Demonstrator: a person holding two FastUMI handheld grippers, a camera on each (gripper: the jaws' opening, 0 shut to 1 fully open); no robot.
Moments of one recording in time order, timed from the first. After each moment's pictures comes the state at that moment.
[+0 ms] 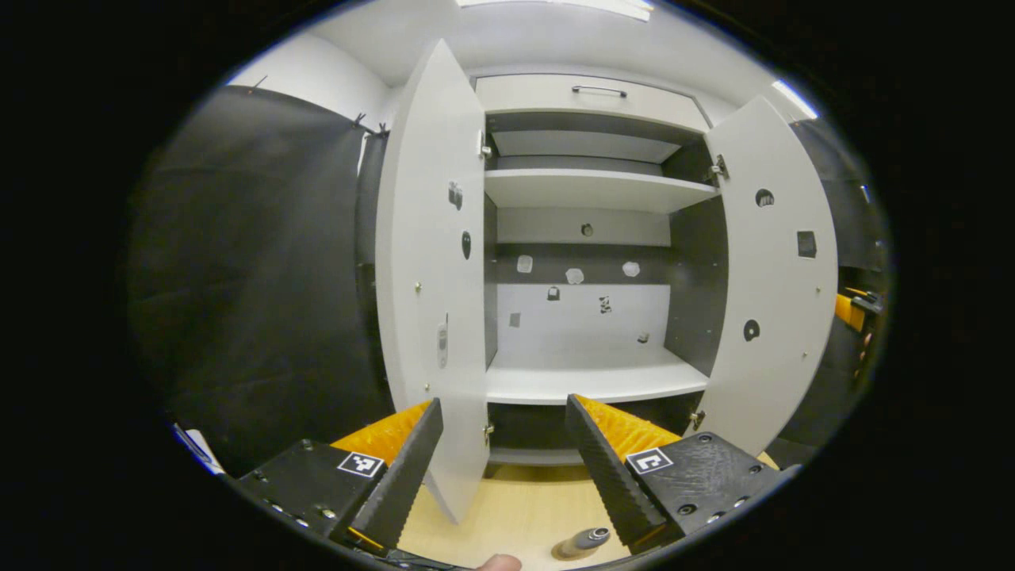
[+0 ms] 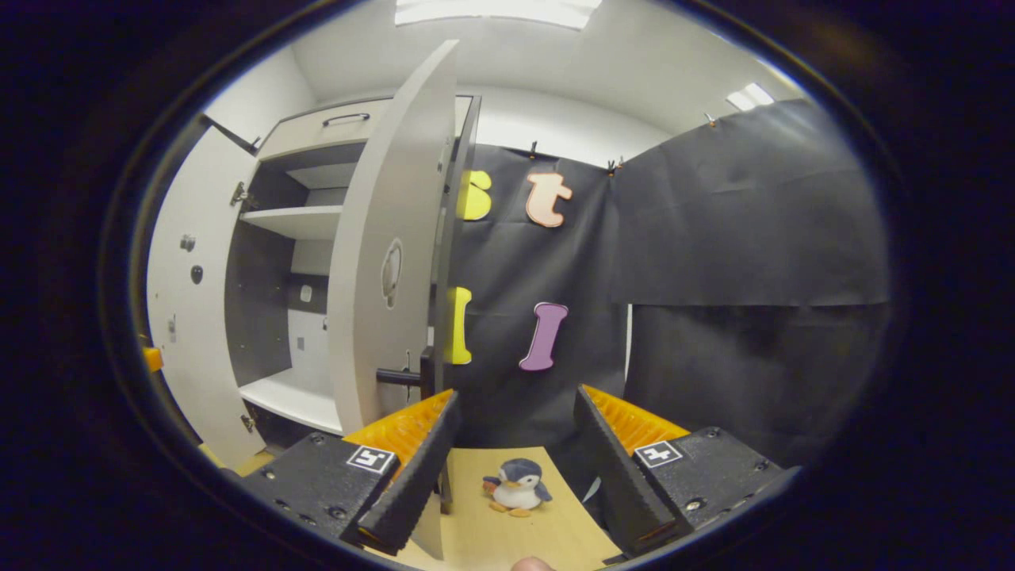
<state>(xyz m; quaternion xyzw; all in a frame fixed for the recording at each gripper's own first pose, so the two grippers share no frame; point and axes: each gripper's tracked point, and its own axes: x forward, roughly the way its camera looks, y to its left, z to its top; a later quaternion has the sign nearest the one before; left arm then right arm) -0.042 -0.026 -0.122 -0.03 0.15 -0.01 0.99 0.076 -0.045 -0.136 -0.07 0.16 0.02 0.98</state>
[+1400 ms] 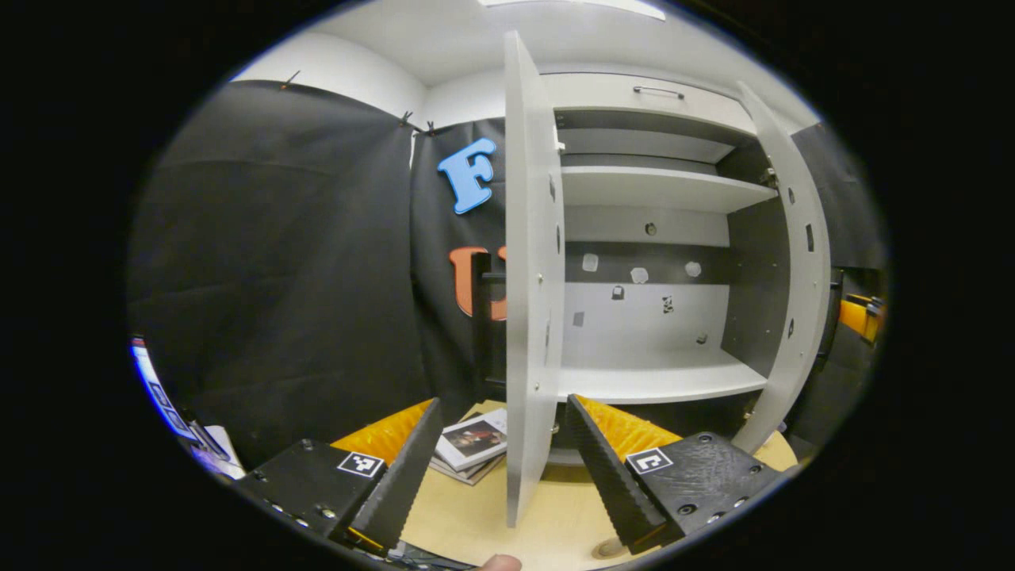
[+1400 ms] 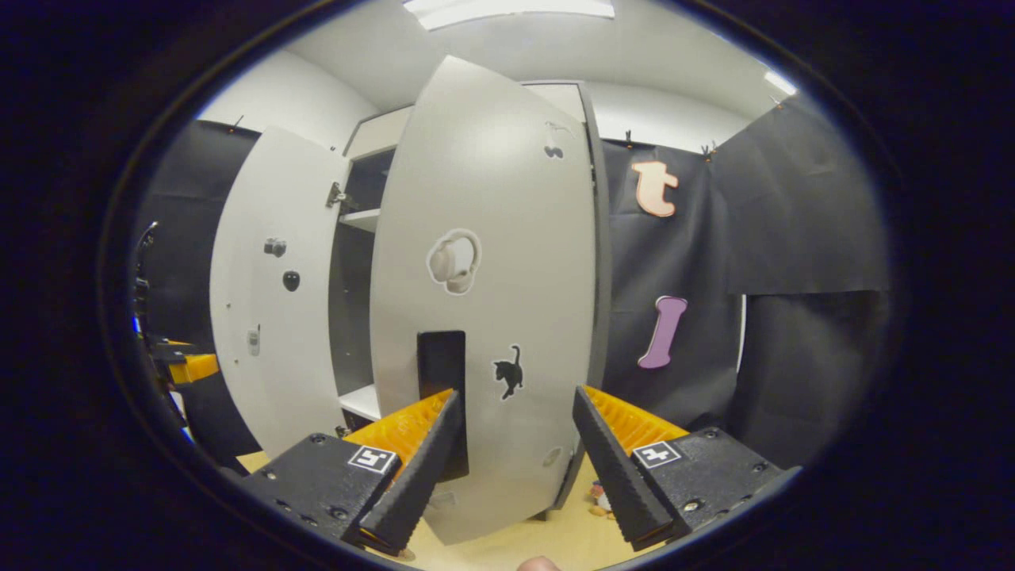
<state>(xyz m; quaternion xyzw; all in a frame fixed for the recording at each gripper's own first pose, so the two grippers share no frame) -0.036 0.059 -0.135 -0.02 0.15 0.07 0.99 0.073 0.113 -0.168 -0.02 0.18 0.21 0.96</state>
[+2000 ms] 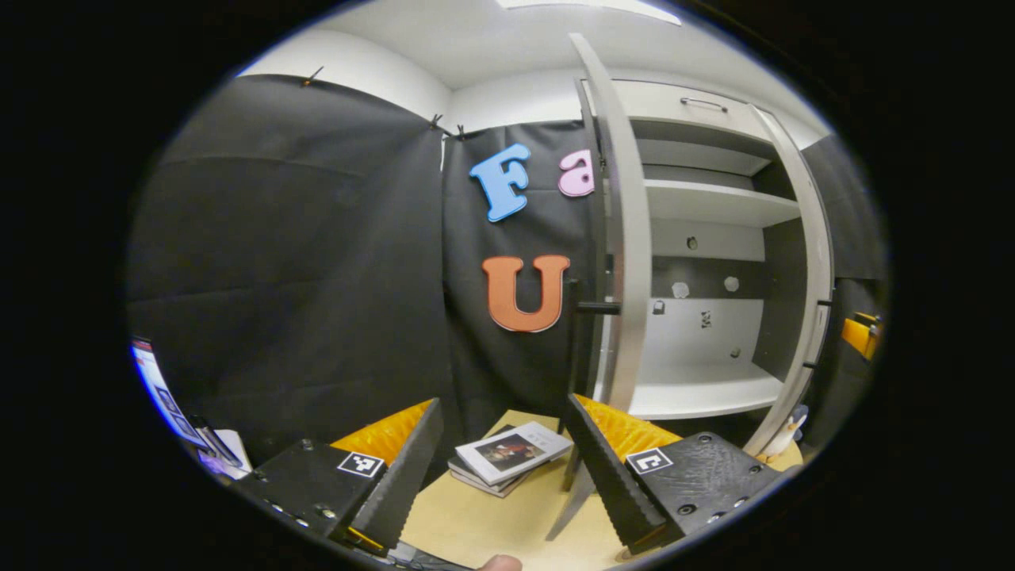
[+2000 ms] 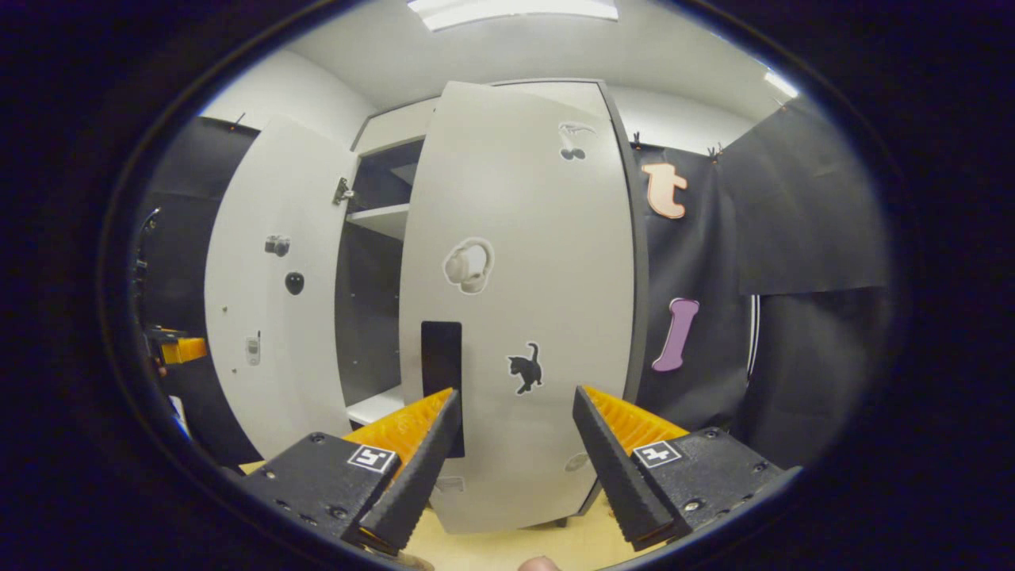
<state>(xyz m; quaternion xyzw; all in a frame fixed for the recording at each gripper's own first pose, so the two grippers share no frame) -0.019 0.134 -0.124 -0.02 0.14 0.12 0.98 0.079 0.138 -0.174 -0.02 0.16 0.19 0.97</state>
